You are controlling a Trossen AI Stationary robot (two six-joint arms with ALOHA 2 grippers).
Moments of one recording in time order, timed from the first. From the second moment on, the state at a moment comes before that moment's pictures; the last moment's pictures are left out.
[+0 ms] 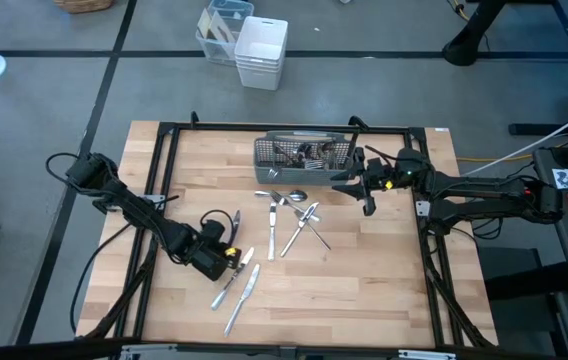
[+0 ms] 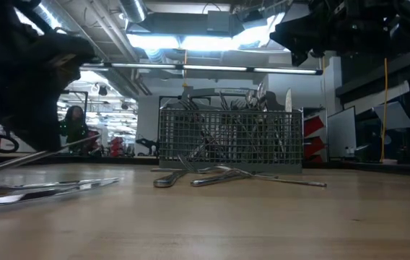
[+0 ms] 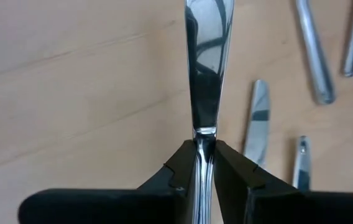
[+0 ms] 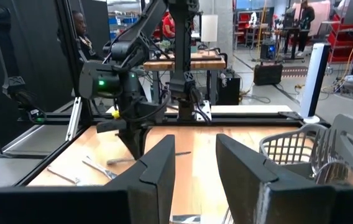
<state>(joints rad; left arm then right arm) -0.56 1.47 0.74 -0.53 -0.42 -1.77 -0.32 0.98 0.44 0.57 -0.45 0.03</state>
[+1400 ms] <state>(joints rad) -0.29 1.24 0.75 0.20 -0.76 -0.74 -0.32 0.87 0.44 0.59 -0.37 0.02</state>
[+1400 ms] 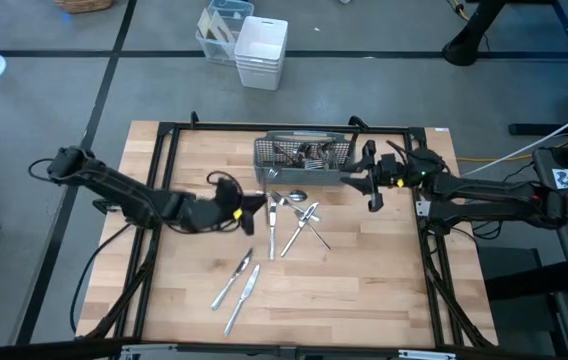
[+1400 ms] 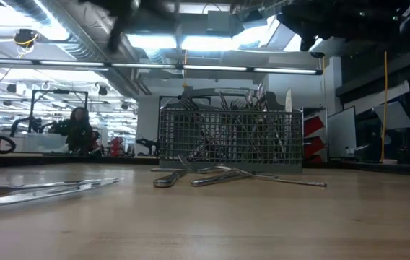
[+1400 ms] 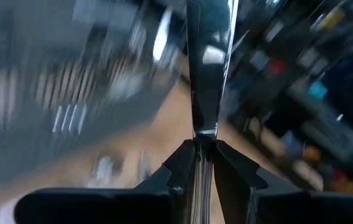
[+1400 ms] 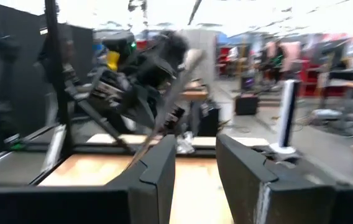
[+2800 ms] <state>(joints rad) 0.18 2.16 1.45 0.72 -0.29 0.16 -0.32 0.79 0.44 0.21 0.51 -0.19</state>
